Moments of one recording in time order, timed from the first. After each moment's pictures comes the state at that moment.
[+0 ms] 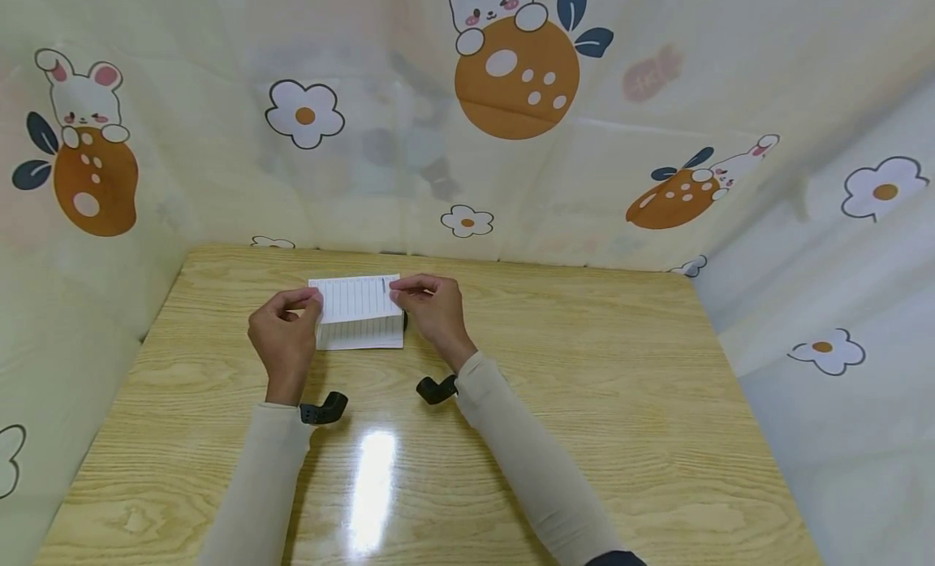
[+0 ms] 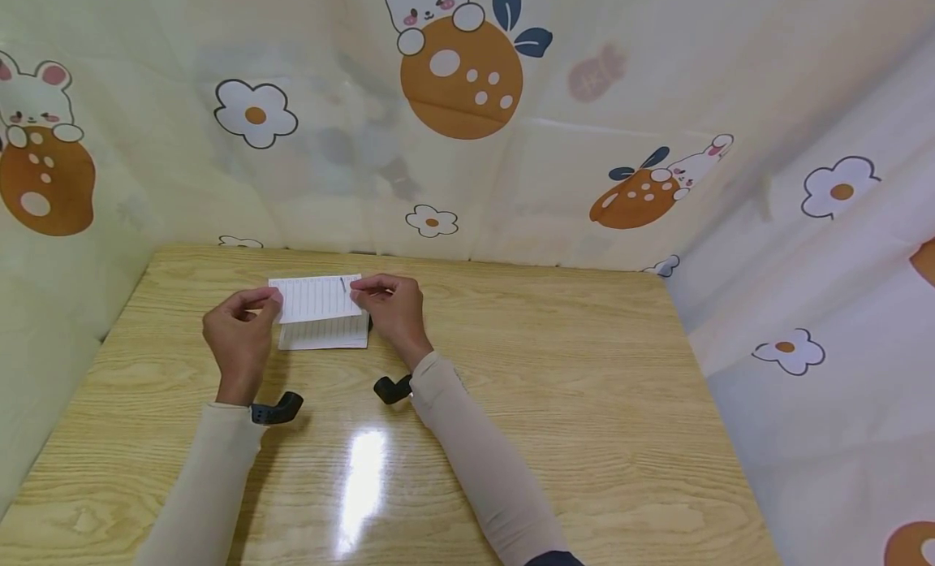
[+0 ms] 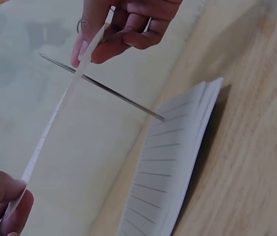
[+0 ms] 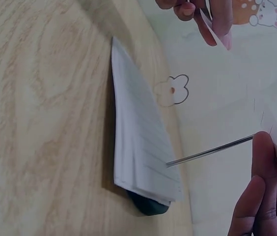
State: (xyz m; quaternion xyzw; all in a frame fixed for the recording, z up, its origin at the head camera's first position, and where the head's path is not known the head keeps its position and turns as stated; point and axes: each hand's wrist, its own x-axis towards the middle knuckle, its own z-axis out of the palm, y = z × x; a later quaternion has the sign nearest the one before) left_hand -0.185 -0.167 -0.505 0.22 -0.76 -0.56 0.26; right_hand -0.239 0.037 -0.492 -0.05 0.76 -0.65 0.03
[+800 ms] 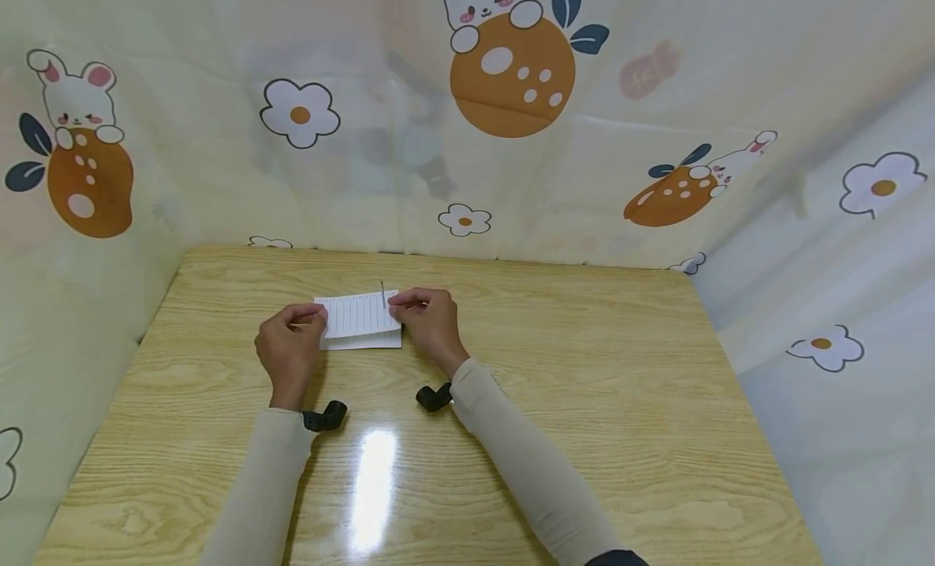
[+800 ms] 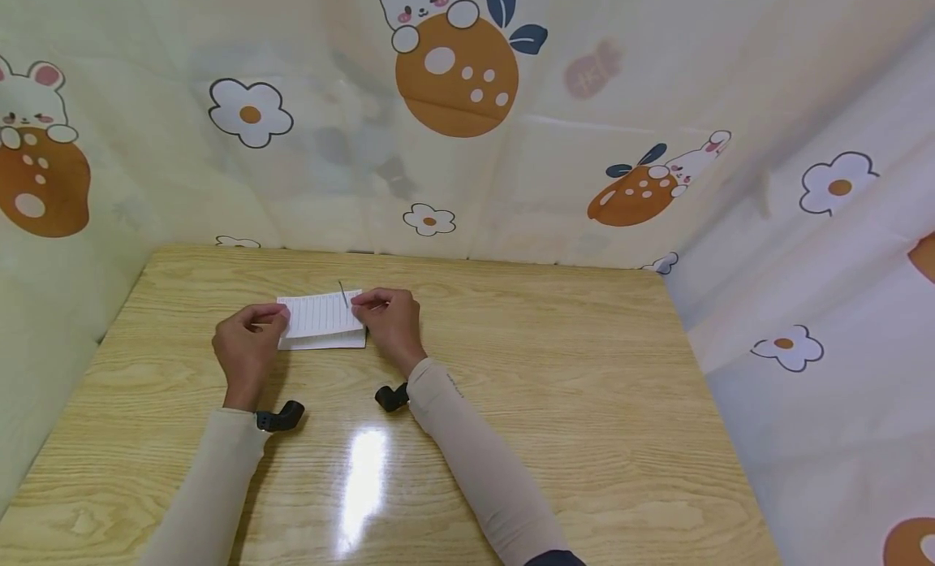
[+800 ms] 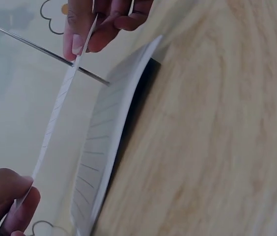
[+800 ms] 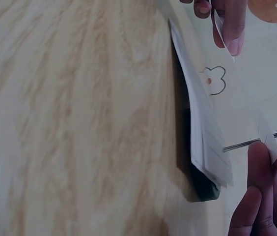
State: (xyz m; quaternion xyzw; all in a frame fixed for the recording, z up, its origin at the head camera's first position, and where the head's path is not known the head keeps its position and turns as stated) left_hand -0.184 -0.168 -0.533 0.24 -0.81 -0.50 0.20; right_hand -0.235 0.036 -0.520 -0.03 0.82 -0.58 0.03
